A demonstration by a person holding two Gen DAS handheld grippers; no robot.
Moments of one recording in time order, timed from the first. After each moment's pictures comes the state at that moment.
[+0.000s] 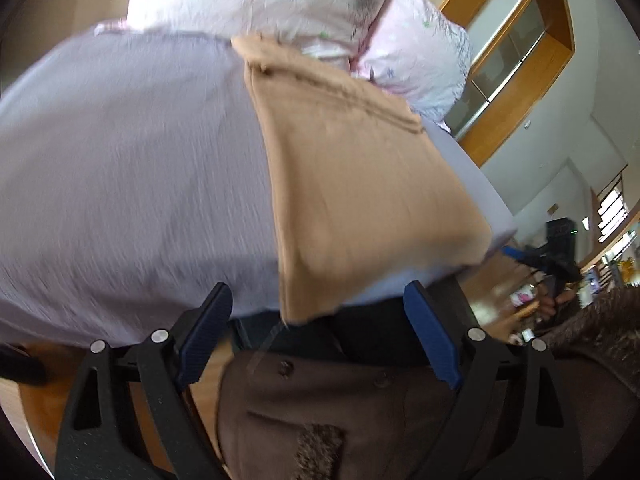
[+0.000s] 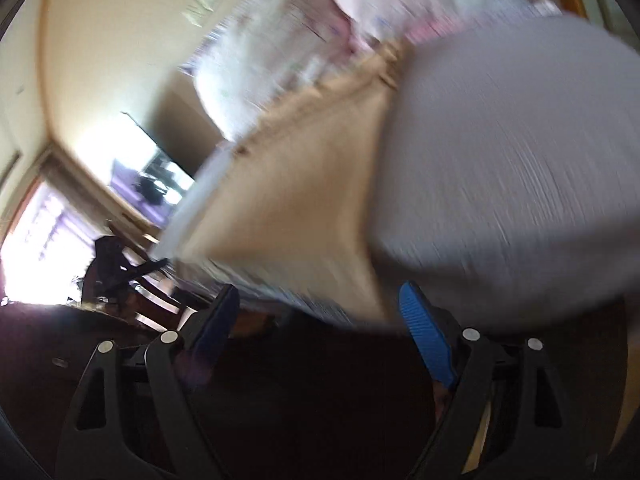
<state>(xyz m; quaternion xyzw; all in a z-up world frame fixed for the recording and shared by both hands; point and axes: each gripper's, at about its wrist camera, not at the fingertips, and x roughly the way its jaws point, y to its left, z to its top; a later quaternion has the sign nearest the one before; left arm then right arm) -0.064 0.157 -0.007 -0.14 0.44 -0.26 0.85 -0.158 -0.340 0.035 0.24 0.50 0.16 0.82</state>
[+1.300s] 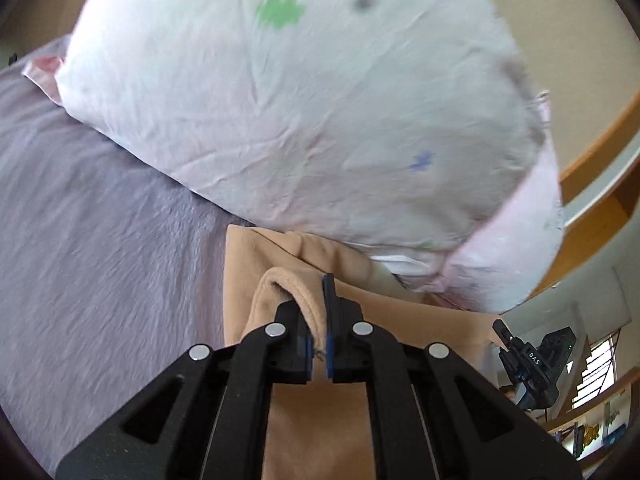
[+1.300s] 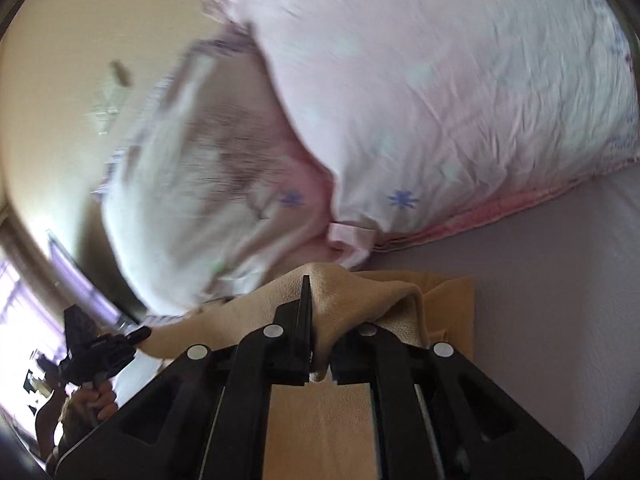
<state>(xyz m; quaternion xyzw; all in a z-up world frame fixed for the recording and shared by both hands) 0.299 0.150 0.043 -0.33 0.39 -0.14 0.85 0.236 -0.334 0.047 0.24 0.37 0.04 0.90</state>
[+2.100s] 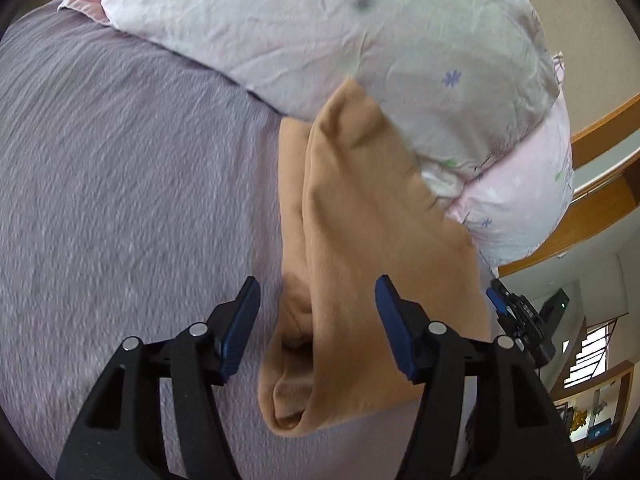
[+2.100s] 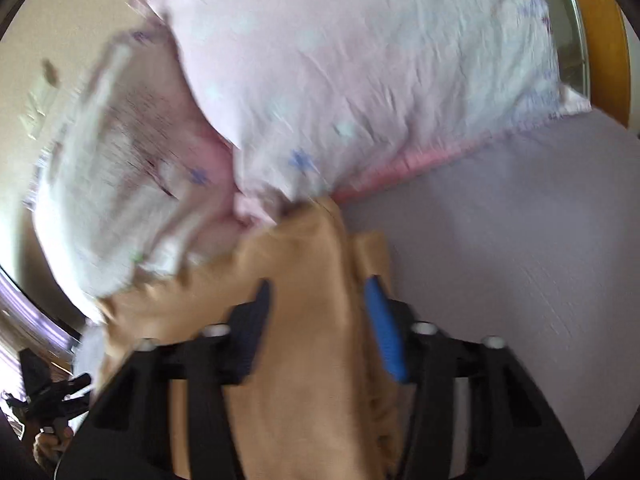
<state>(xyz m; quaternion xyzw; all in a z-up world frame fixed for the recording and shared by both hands) 0.231 0.162 0.021 -0.32 0.48 -0.15 0.81 0.200 -0.345 0.026 0.22 0.44 -0.07 0.87</state>
